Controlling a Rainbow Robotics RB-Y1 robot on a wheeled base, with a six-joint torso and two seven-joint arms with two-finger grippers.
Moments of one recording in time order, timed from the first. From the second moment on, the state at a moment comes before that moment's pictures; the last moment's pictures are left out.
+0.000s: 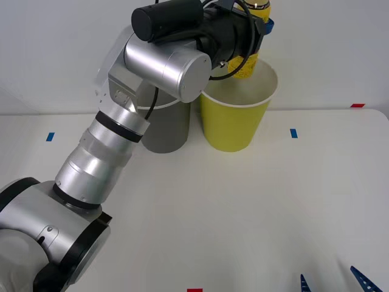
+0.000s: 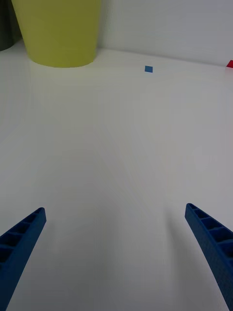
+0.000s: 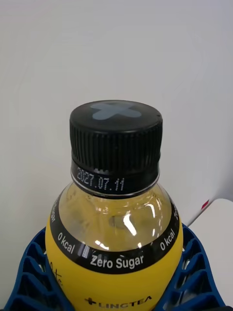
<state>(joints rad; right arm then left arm) 0.94 -0.43 0.26 -1.94 -0.29 -0.39 1.76 -0.94 0.10 -0.29 -1.50 0.41 0.71 -1.61</state>
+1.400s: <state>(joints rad) 0.94 -0.43 0.26 -1.94 -0.29 -0.39 1.76 -0.94 0.12 -0.30 -1.51 0.46 0.72 -1.59</state>
